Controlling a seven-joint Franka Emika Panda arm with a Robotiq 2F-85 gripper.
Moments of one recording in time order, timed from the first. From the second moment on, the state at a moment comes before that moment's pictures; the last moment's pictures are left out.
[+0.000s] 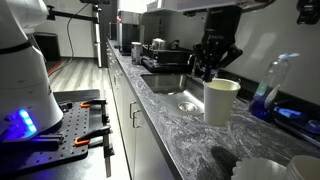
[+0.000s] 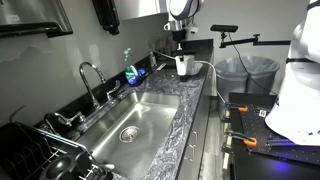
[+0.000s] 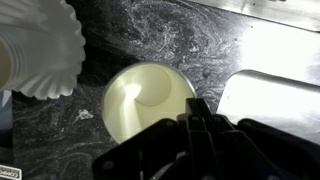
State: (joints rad) arm -0.21 -0.02 -0.22 -2.24 -0.10 2.24 -0.57
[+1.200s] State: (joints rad) arm -0.21 0.15 -0.21 -2.19 -0.07 2.29 -0.56
